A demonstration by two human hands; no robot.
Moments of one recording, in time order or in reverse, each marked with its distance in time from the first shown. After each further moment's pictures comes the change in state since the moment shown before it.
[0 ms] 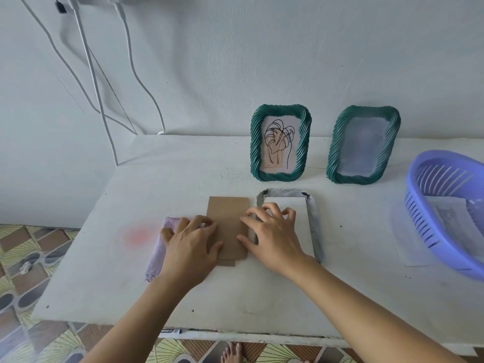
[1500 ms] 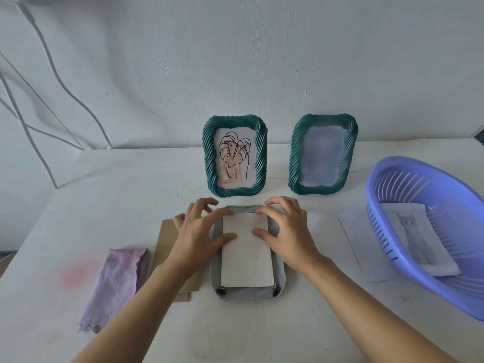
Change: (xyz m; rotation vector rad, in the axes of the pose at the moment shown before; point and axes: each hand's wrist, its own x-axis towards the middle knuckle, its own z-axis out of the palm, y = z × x) left_hand 0.093 0.074 0.040 -0.320 -0.020 0.153; right_hand 0.000 0.125 -0.020 0.285 0.152 0.172
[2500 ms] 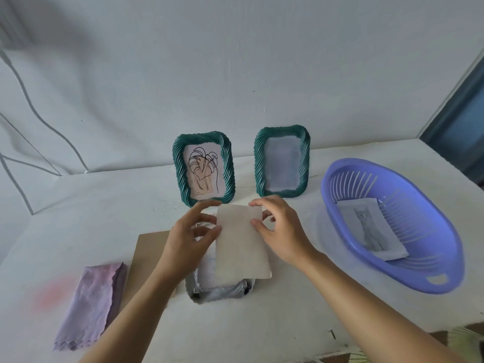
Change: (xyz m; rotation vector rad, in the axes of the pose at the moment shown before) left_hand -0.005 0.070 -0.024 -0.723 -0.035 -0.118; right_hand -0.016 -0.001 -0.067 0.283 0.069 0.049
